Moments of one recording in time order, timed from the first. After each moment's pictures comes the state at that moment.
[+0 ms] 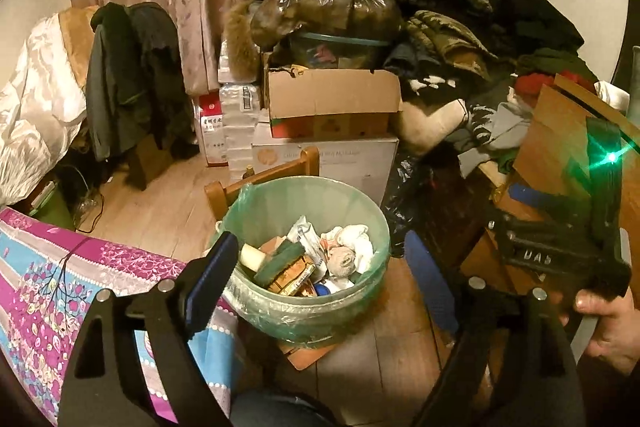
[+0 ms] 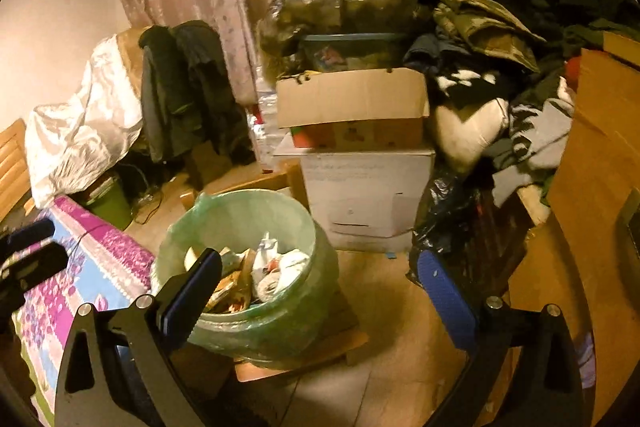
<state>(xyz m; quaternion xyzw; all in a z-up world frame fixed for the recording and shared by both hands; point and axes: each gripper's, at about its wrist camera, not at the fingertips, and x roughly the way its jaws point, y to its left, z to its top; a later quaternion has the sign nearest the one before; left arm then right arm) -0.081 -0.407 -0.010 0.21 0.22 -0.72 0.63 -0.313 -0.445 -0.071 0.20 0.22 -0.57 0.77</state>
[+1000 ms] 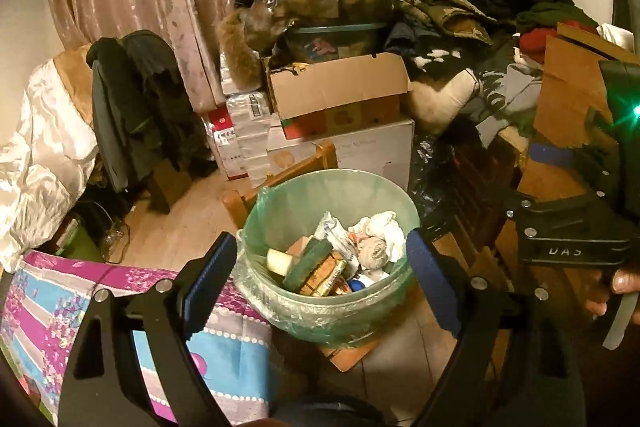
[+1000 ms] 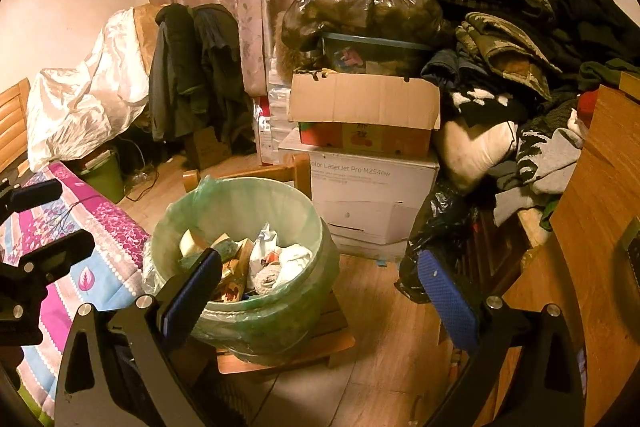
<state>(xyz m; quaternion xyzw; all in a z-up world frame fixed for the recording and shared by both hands) -0.089 -0.411 -0.026 0.27 0.16 -0.70 0.65 -0.296 -0.442 -0.078 0.16 0.24 -0.58 0.76</state>
